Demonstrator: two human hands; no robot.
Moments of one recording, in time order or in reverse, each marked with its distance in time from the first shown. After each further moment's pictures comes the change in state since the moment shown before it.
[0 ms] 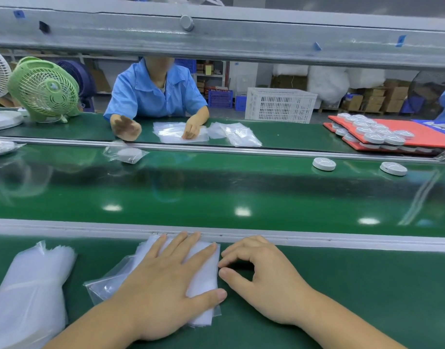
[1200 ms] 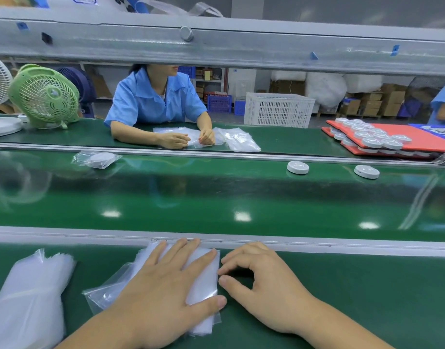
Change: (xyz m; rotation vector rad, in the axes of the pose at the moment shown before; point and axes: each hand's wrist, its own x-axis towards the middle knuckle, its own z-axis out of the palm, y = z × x) left_hand 0.001 0.000 0.003 -0.011 0.020 -0.004; right_hand 0.000 0.000 0.001 0.010 0.006 0.002
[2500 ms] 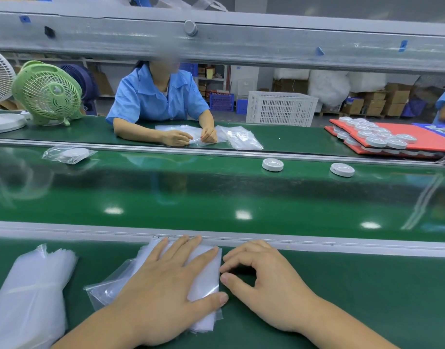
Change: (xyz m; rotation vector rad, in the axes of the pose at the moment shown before) left_hand 0.001 -0.004 0.005 0.000 0.041 0.006; right_hand 0.000 0.000 0.000 -0.020 -0.007 -0.002
